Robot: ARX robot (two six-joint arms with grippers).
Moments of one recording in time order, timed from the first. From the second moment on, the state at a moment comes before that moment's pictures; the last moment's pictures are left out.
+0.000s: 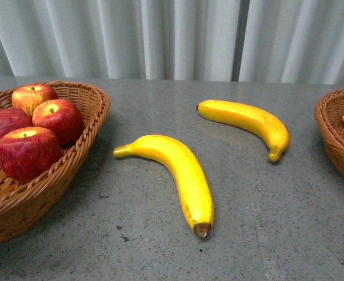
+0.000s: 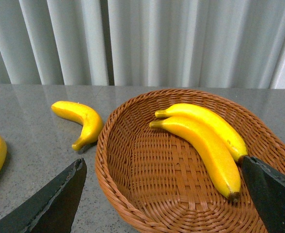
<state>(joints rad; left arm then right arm) -0.20 0.66 0.33 0.32 -0.28 0.01 0.00 0.00 0.01 0.00 0.00 0.00</state>
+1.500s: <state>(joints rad) 0.00 0.08 0.01 0.02 0.00 0.00 0.00 0.00 0.01 0.00 0.00 0.00</state>
